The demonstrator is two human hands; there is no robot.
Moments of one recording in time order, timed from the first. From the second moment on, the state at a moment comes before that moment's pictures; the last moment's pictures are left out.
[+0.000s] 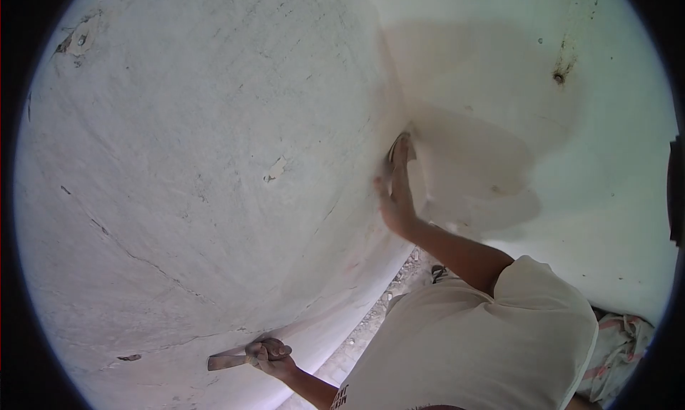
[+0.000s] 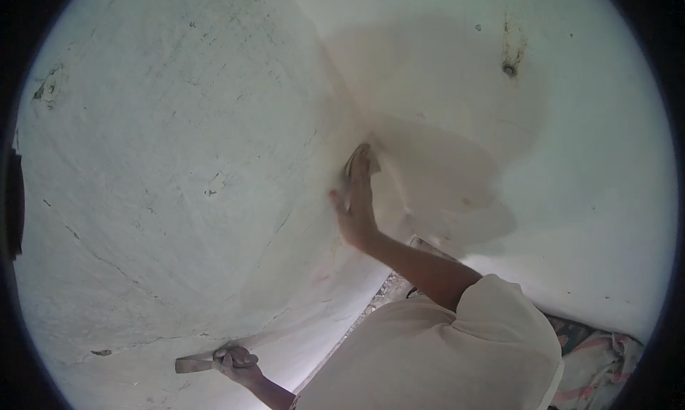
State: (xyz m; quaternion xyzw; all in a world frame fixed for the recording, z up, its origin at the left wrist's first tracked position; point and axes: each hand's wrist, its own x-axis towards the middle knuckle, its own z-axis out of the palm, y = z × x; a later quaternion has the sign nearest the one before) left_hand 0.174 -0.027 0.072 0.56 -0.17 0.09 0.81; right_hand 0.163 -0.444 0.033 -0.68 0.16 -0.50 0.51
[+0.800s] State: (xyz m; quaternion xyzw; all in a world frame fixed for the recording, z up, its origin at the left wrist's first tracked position) left_hand 0.176 -0.027 0.066 0.54 -0.11 0.12 0.82; right_hand 0.148 -0.413 0.016 -0.75 0.13 -0.45 0.47
